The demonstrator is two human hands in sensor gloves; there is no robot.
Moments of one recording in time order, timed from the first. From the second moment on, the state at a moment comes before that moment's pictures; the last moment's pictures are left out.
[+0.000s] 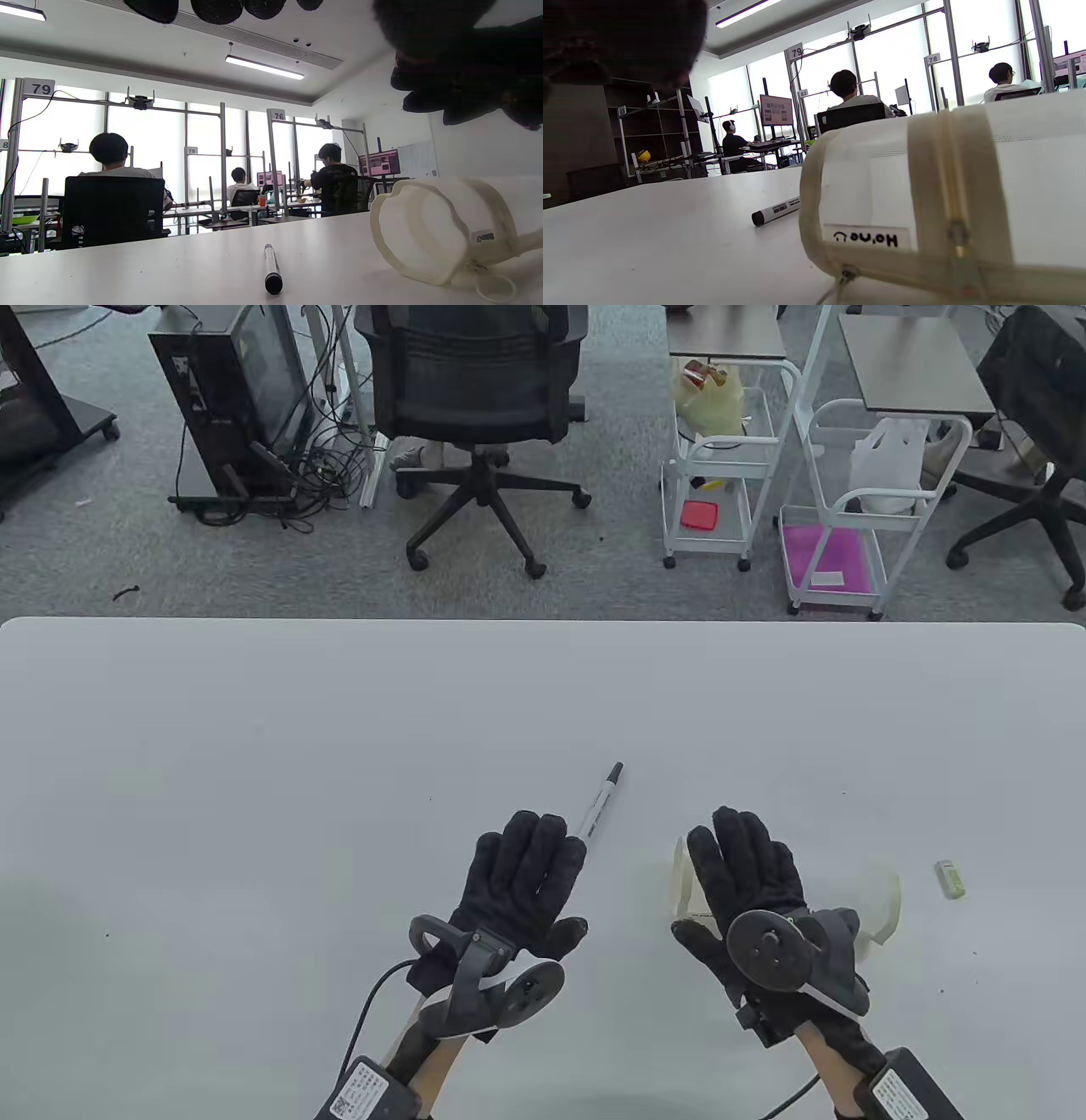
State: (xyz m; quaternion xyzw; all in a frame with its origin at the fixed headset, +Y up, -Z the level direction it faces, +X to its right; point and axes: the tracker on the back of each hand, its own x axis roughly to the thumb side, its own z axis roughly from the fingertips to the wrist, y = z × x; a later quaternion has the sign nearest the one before) left_hand -0.079 -0.681 -0.234 0.21 -0.25 0.02 0.94; right_hand 0.183 -0.687 -0.248 0.17 -0.11 0.97 0.13
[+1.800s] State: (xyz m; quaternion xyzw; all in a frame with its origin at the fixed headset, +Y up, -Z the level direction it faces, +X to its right) left_hand -0.086 -0.690 -0.248 0.16 -0.23 0.02 0.96; right_hand 0.370 -0.720 -0.309 -0.08 0.14 0.97 0.20
